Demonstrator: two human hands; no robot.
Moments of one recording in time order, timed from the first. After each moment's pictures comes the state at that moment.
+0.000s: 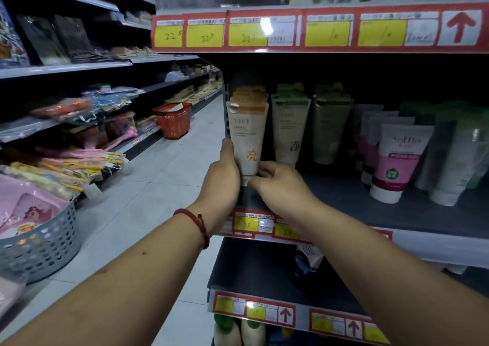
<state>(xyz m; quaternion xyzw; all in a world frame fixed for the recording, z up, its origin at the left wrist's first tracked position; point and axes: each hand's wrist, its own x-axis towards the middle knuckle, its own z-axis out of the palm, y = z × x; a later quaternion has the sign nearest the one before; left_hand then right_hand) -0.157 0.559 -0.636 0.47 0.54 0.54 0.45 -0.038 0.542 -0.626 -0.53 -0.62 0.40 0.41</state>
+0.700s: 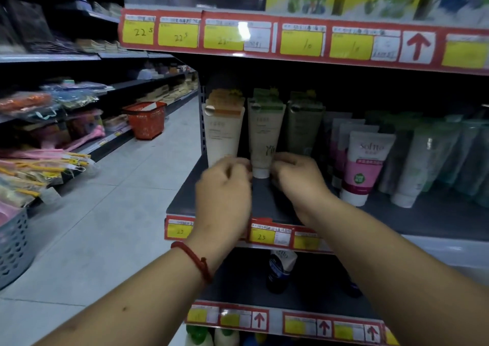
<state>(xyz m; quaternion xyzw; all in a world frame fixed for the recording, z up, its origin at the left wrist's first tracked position) -0.107 0.516 -0.625 0.51 0.51 0.62 0.31 0.015 0.567 -0.624 -0.56 -0.51 0.40 0.51</state>
